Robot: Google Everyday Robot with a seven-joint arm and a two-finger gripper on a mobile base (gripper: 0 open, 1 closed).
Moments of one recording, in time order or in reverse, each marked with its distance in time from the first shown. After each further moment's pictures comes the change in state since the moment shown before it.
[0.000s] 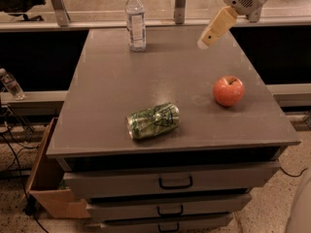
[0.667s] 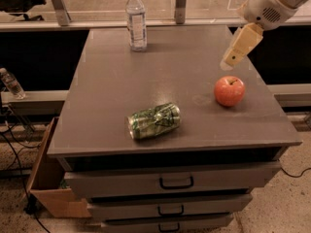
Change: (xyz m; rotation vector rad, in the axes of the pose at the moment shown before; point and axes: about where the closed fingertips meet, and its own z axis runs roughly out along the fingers) arm 0.054 0.049 -0.039 -0.064 0.126 -0.048
